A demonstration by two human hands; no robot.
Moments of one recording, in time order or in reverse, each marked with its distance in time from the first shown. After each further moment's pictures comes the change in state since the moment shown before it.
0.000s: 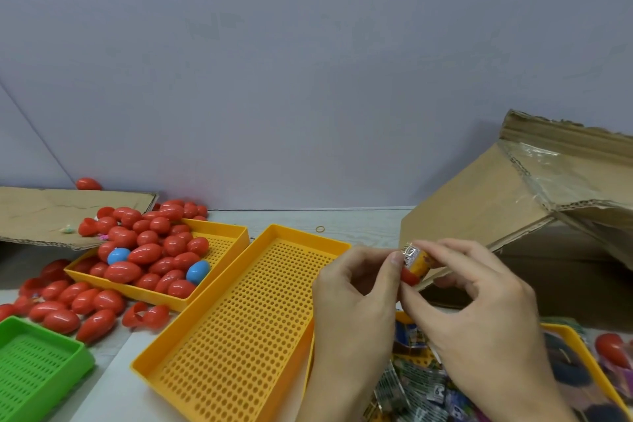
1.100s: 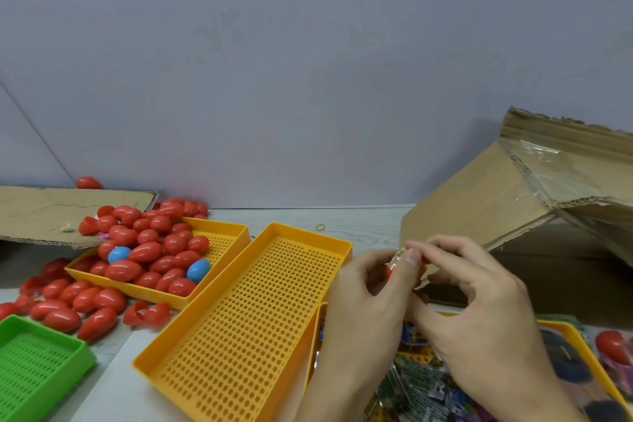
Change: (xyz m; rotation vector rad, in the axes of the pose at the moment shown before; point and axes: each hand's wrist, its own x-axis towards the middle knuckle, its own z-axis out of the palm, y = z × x) left_hand -0.004 0.011 0.000 -0.020 -0.157 -0.159; right_hand -0.001 0.005 -0.002 0.078 -0.093 -0.035
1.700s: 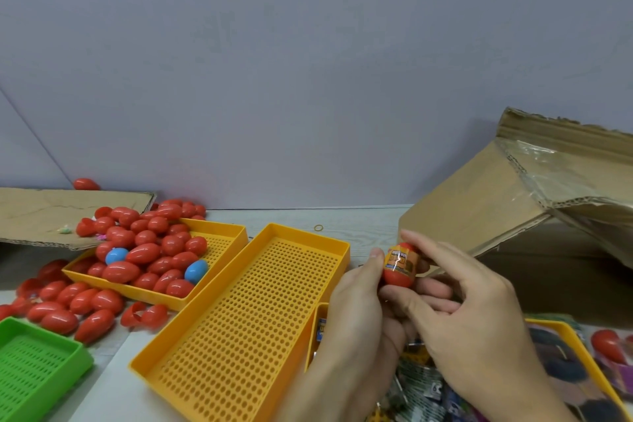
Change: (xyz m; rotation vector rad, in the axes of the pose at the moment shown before) left_hand 0.001 0.009 0.008 -0.673 -0.049 -0.416; right_hand 0.001 -0.011 0.007 0.301 -0.028 0.109
